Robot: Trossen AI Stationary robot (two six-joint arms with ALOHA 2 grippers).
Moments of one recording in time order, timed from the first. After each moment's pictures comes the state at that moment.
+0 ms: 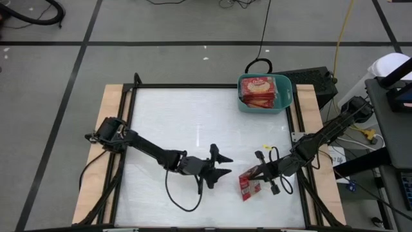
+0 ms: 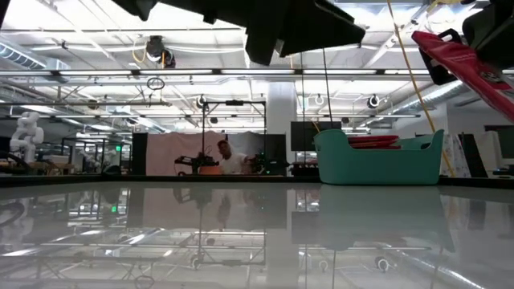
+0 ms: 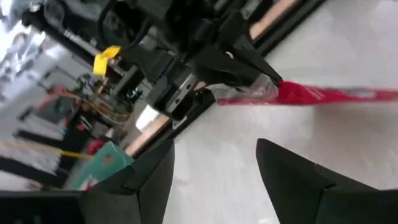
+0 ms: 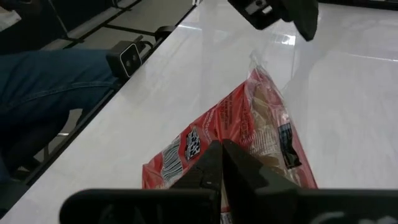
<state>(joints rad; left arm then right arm) -0.34 1.93 1.15 0.56 -0.40 0.71 0.65 1.04 0.37 0.18 0.24 0.20</state>
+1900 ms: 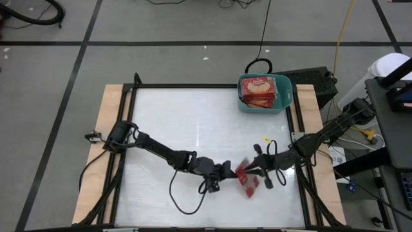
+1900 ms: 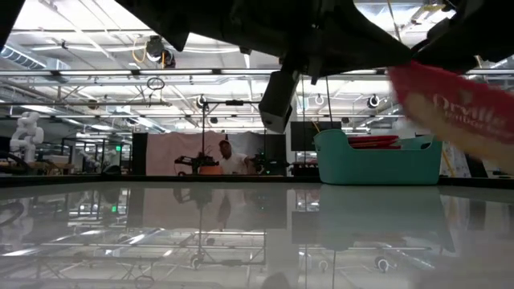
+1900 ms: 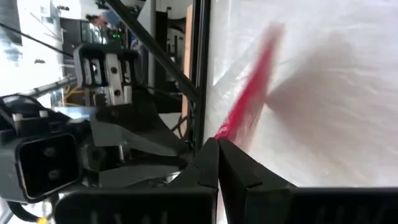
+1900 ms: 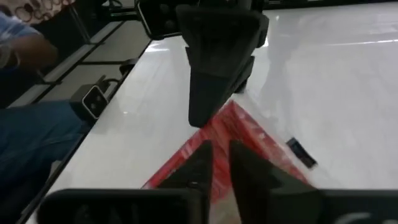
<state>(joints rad) -0.30 2.07 1.27 0.50 -0.11 1.42 0.55 1.04 0.37 0.23 0.25 0.31</state>
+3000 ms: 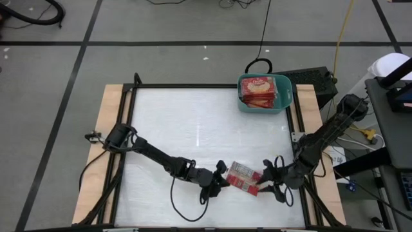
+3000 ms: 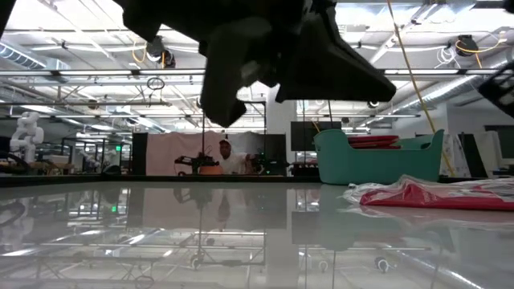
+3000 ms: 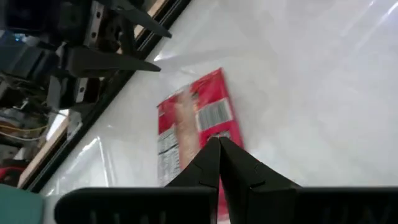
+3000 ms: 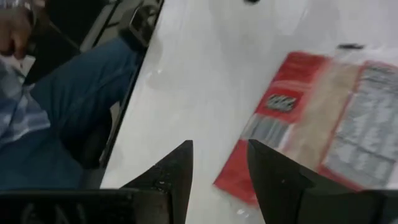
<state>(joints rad) -0.37 2.07 1.27 0.32 -0.16 0.66 0.84 1.09 0.37 0.06 0.31 0.74</state>
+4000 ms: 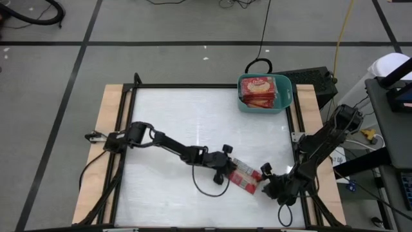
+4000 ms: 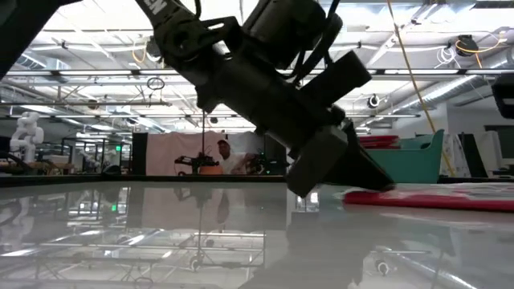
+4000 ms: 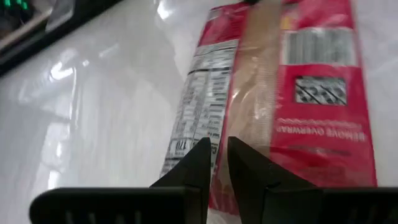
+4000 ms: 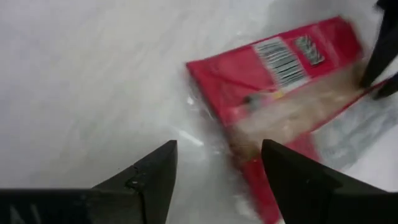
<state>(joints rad) -0.19 2.27 1.38 0.33 -0.09 0.39 0.95 1.39 0.50 -0.22 0.46 0.29</state>
